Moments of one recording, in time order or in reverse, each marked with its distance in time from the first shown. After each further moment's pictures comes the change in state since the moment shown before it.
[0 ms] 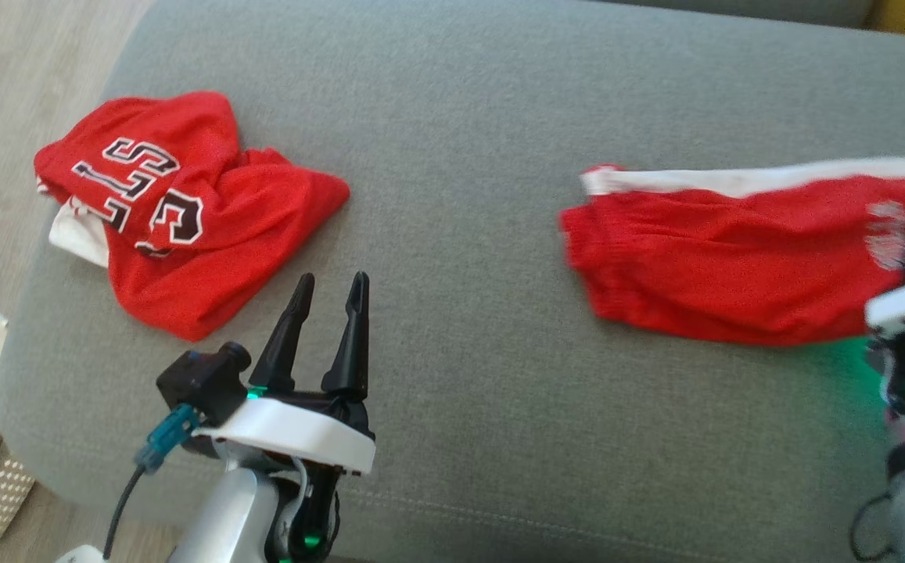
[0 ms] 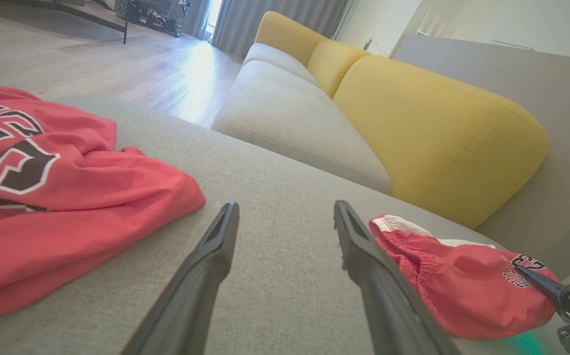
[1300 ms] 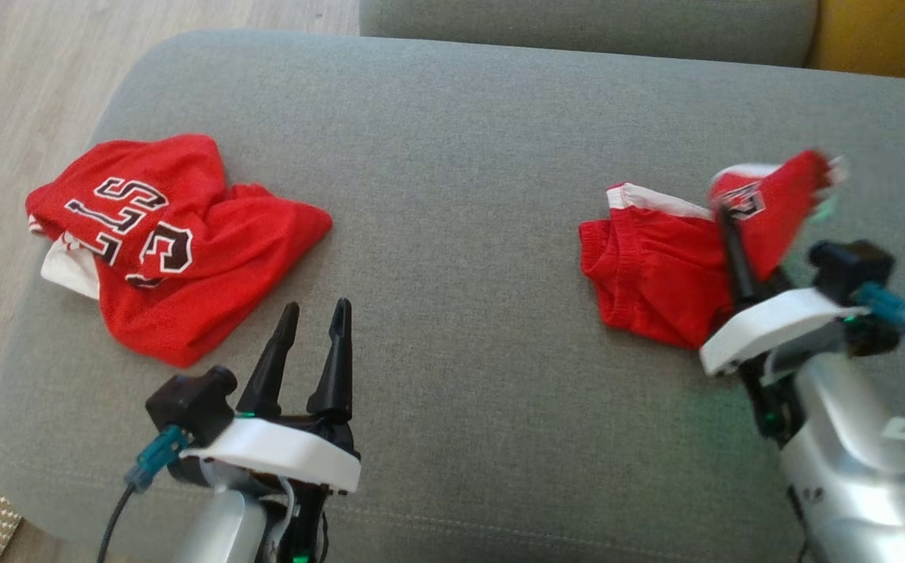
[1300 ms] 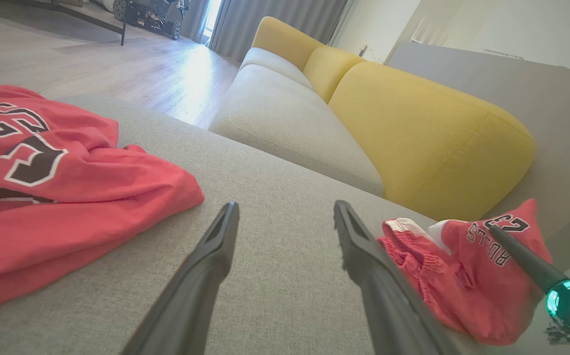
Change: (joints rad) left arm 0.045 0.000 0.035 0.031 -0.010 -0.009 0.000; right arm 0.060 0.001 0.541 -0.130 -0.170 0.000 -0.196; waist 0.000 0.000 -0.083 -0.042
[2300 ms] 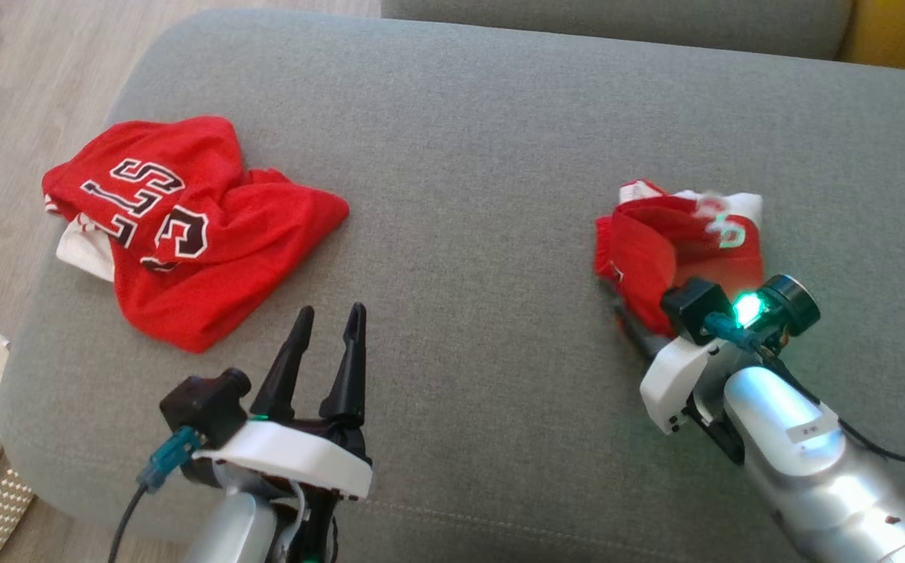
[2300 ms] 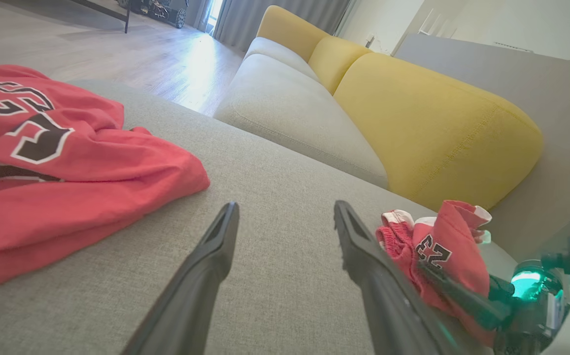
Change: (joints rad) left arm -0.001 0.000 -0.025 0.004 -0.005 -0.006 0.000; right arm -0.100 -0.050 0.430 0.161 -0.243 0.000 -0.009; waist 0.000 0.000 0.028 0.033
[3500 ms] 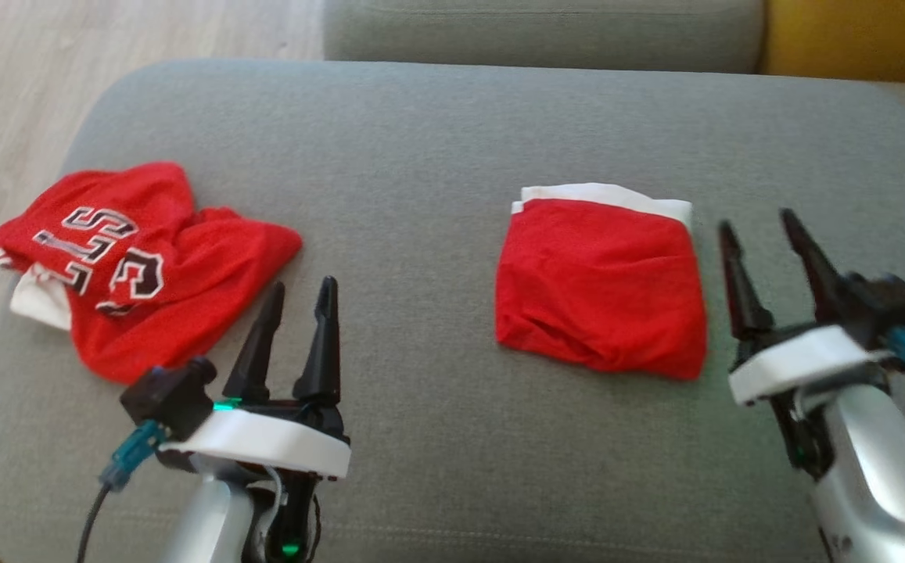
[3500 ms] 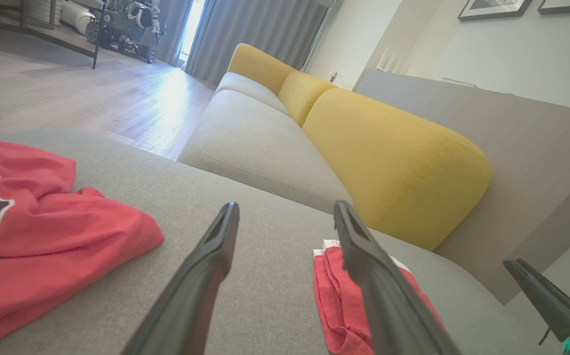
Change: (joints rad) left arm 0.000 0.000 0.048 -0.070 -0.009 0.003 0.000; right arm 0.239 0.013 -0.464 -0.375 0.098 0.000 -0.030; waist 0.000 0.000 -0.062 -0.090
